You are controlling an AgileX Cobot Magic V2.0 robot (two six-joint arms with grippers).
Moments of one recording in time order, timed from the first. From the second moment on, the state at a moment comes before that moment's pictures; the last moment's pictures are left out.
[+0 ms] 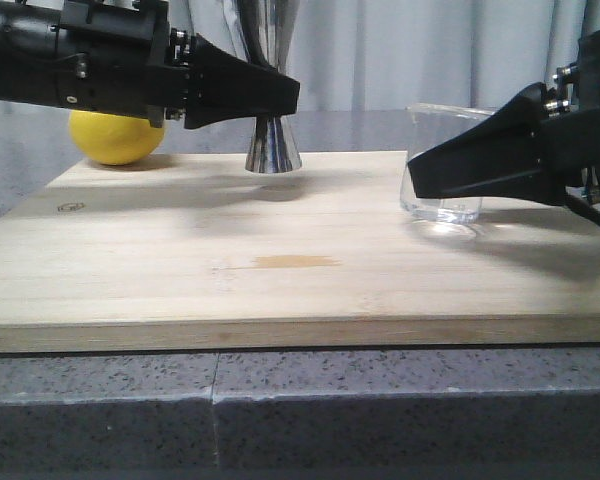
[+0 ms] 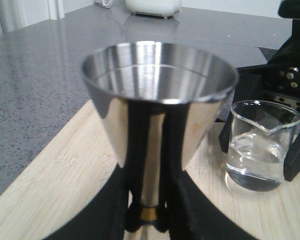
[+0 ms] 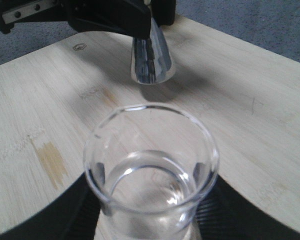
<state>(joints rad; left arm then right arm) -0.30 1.86 -1.09 -1.77 1.15 2.20 0.07 1.39 -0.52 1.79 0.83 -2.23</state>
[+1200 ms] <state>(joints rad) -0.39 1.86 -1.09 -1.72 1.15 2.14 0.07 1.39 -1.06 1.24 0.81 -1.95</state>
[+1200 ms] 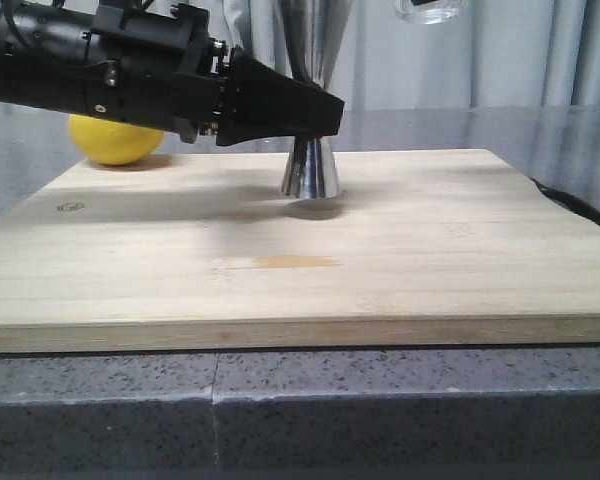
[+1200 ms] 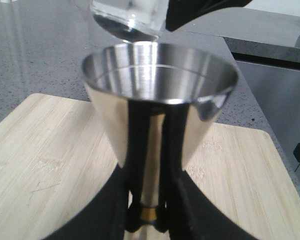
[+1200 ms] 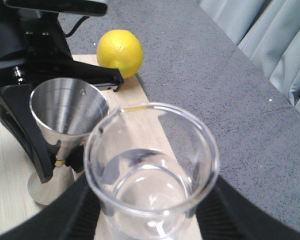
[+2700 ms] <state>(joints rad) -0.43 1.86 -1.09 -1.72 1.15 2.12 0.22 1.43 -1.21 1.00 0.66 -2.11</state>
